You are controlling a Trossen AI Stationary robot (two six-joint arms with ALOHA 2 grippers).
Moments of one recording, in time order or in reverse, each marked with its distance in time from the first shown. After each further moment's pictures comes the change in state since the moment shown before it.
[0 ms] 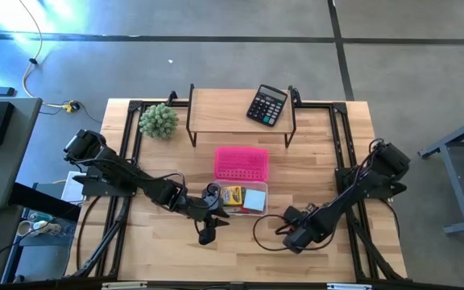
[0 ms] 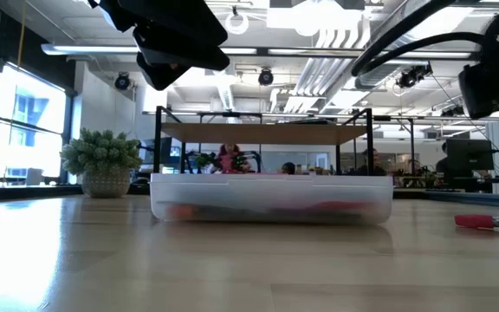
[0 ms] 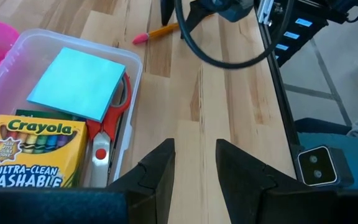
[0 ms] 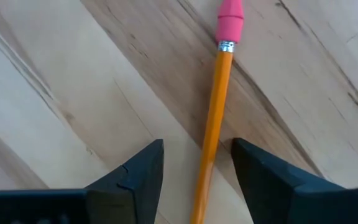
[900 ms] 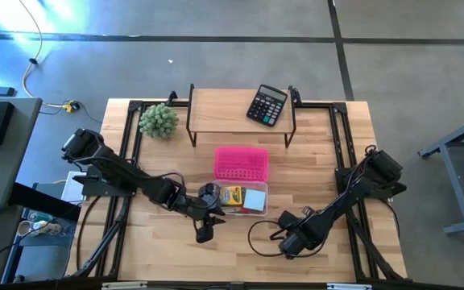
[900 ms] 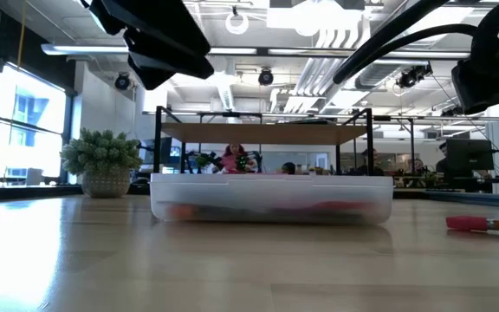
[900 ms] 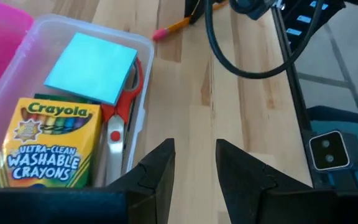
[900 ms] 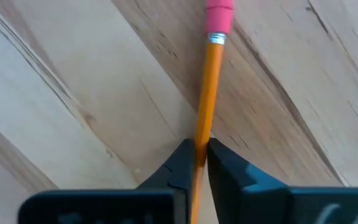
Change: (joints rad) left arm 0.000 -0.023 0.002 -0.094 -0.007 0.000; right arm -0.012 0.118 0.147 -0.134 -0.002 -0.033
